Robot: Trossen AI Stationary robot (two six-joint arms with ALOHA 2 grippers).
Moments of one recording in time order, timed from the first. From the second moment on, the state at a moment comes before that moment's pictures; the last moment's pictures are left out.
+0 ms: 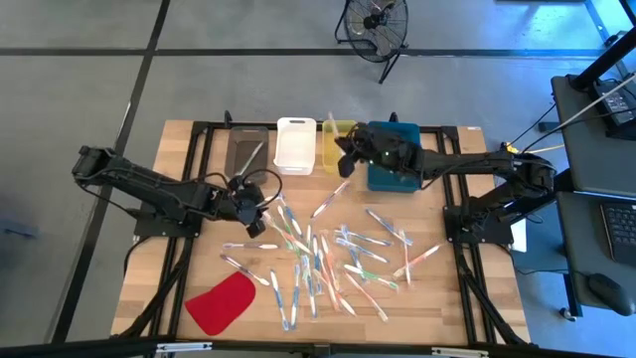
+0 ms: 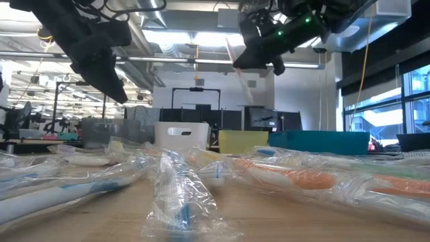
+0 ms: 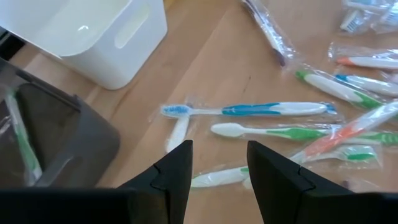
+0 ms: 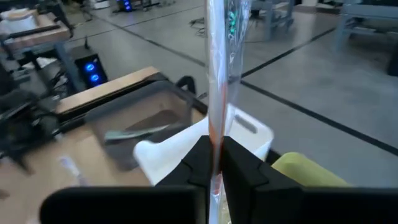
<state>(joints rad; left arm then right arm) -0.20 1.09 0.63 -0.53 -0.51 -0.56 -0.27 1.46 0.90 0.27 0.30 0.22</state>
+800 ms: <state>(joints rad) -0.23 1.09 0.63 -0.53 -0.54 -0.58 -0.44 1.49 0.90 0.42 0.35 0.21</state>
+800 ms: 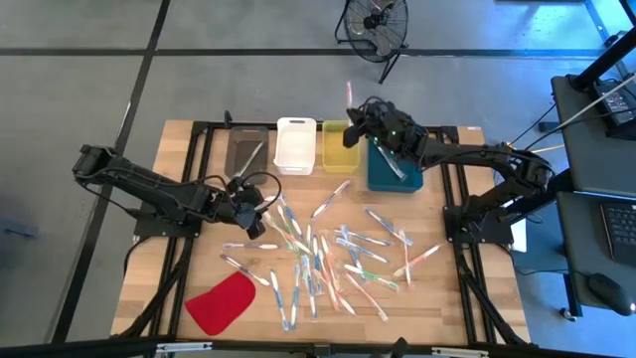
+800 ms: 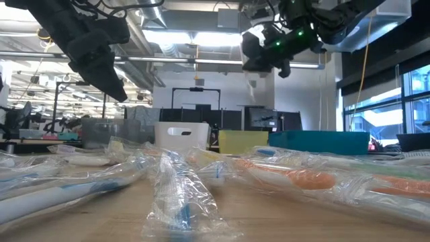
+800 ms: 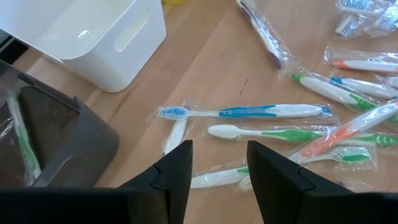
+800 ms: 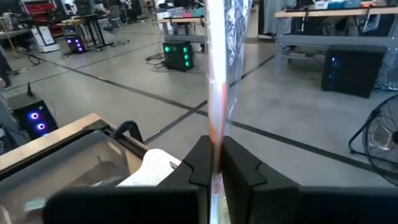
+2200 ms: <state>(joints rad) -0.23 1.09 0.63 -0.53 -0.56 -0.59 -0.48 1.80 1.17 -0.09 0.16 0.41</state>
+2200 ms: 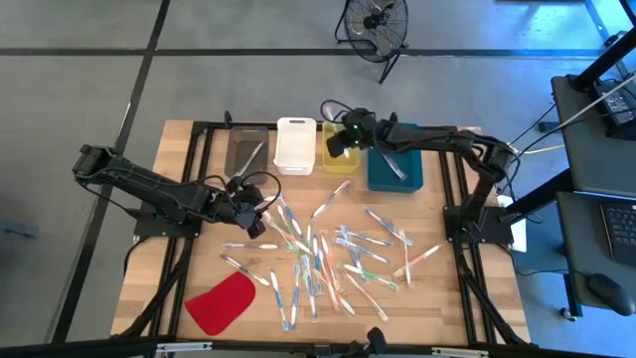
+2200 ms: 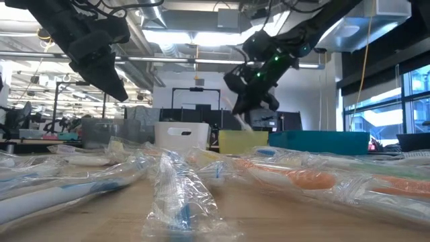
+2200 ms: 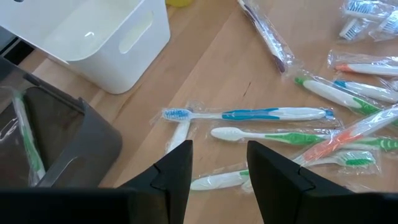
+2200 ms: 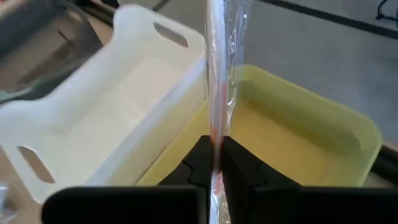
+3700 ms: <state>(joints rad) -0.23 1.09 0.63 -0.53 -0.42 -0.48 -0.49 1.94 1.17 -0.04 0.17 0.44</state>
